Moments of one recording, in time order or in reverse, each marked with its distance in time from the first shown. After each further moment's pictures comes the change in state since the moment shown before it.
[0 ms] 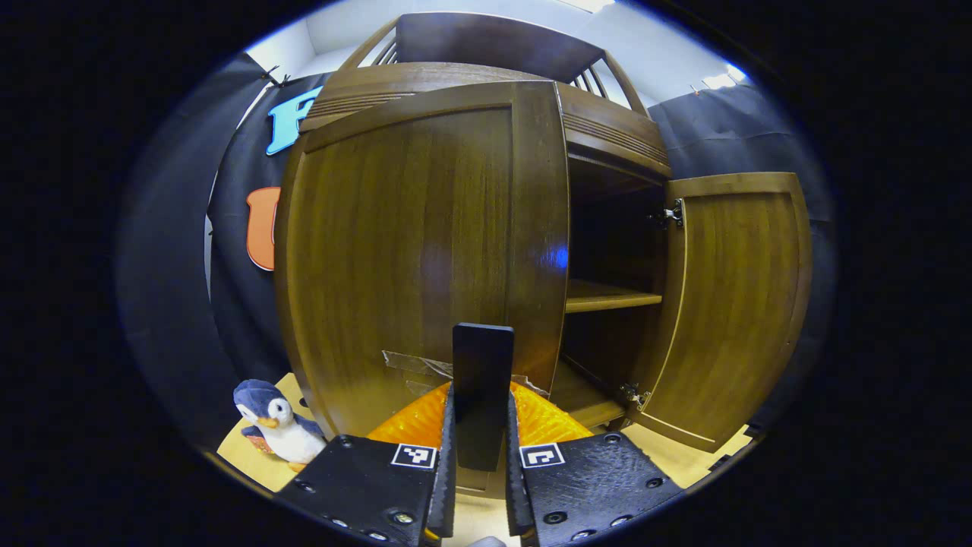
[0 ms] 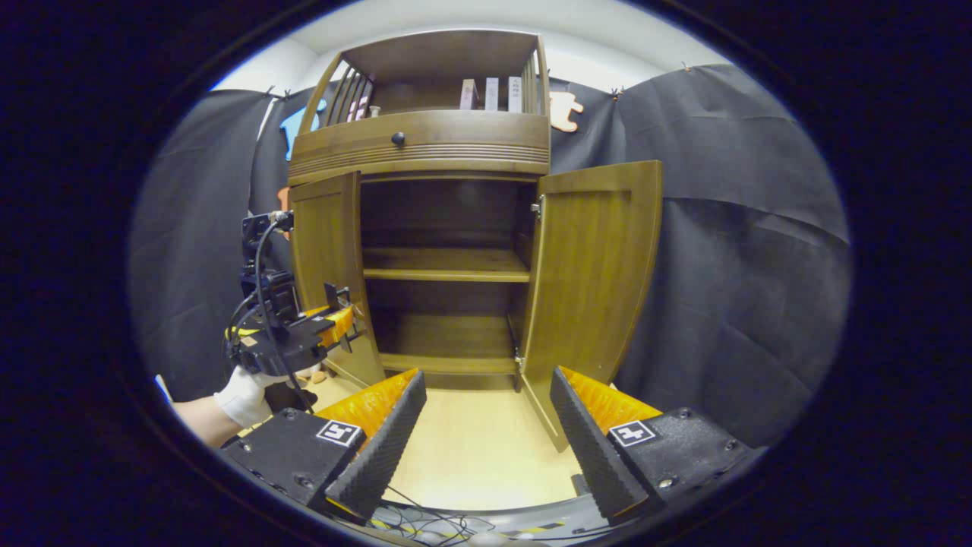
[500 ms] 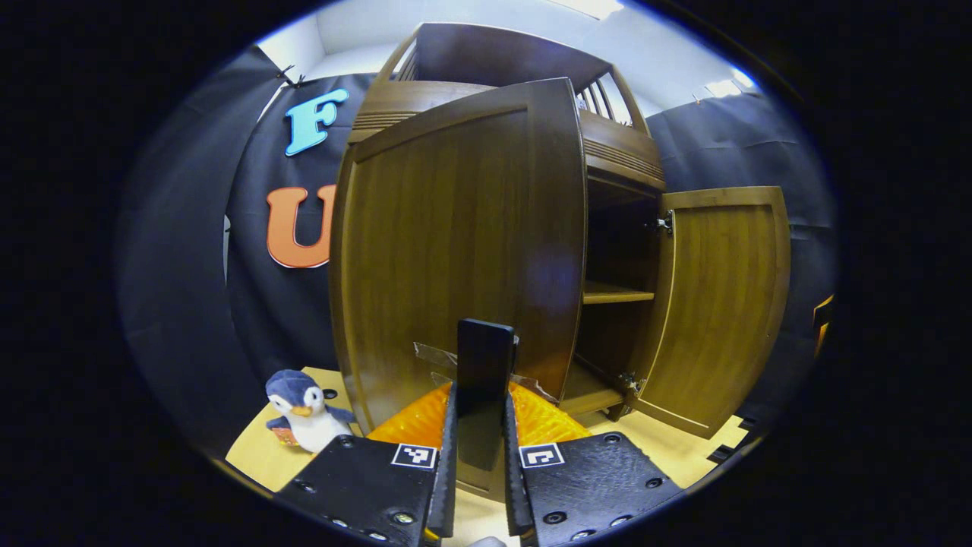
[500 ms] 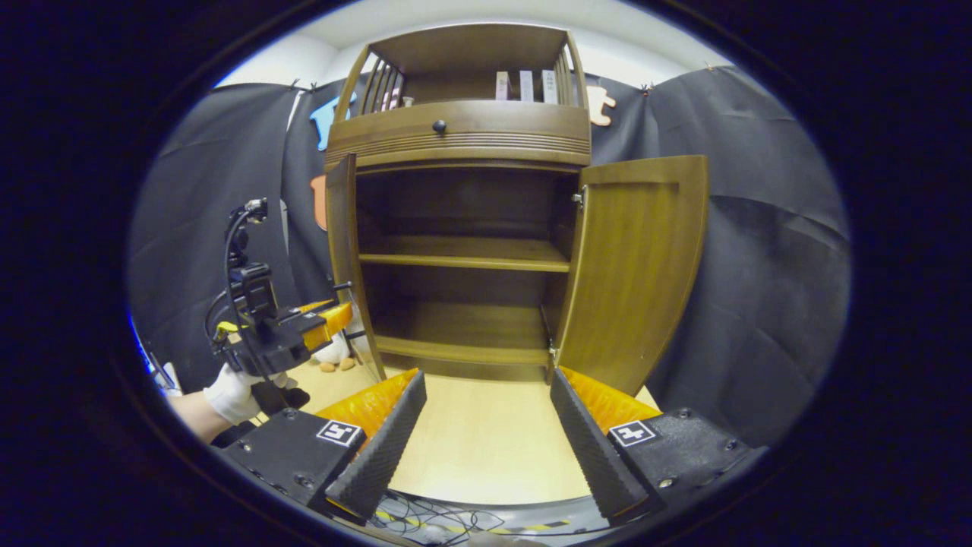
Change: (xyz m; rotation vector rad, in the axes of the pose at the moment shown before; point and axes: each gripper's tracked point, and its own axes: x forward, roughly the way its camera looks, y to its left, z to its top) left arm -0.059 0.034 -0.003 -0.006 -0.007 0.014; right arm -0.002 0.034 -0.015 -0.038 0.036 0.109
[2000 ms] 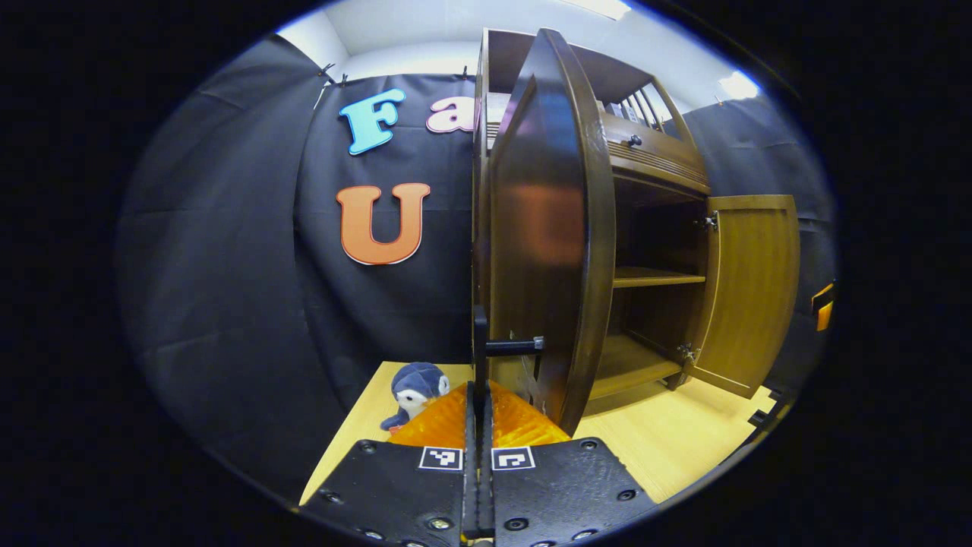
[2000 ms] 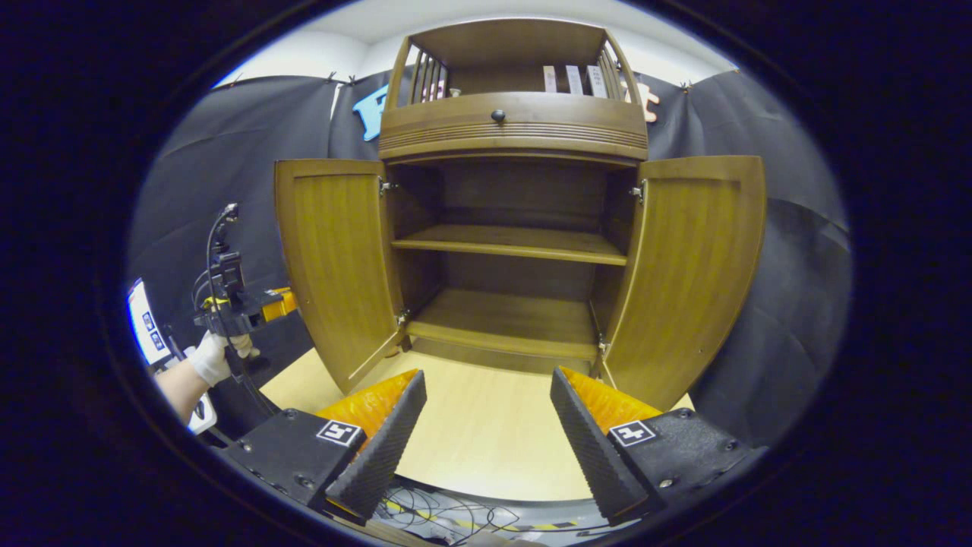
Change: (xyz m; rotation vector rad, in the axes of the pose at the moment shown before) left arm -0.077 0.162 -0.011 0.004 0.041 0.098; right arm -0.002 0.051 -0.014 -0.049 0.032 0.161
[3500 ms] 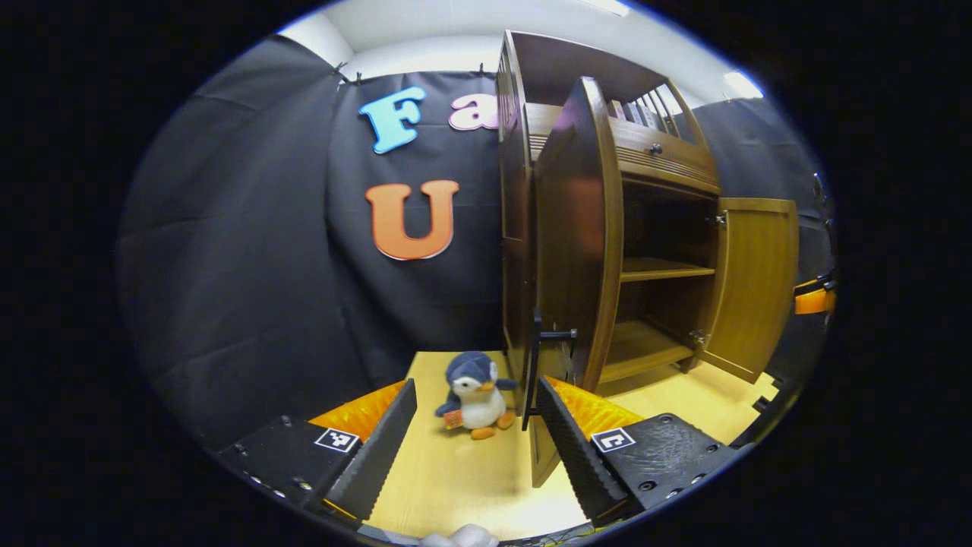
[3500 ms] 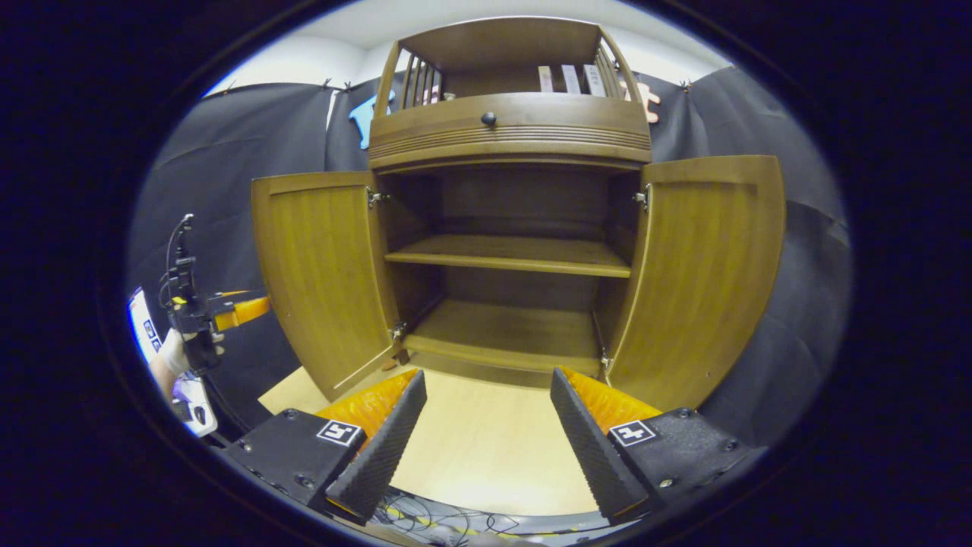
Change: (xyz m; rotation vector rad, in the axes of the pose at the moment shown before) left arm -0.076 0.055 0.046 0.075 0.062 0.159; right arm 0.029 -0.026 0.032 0.022 -0.053 0.007
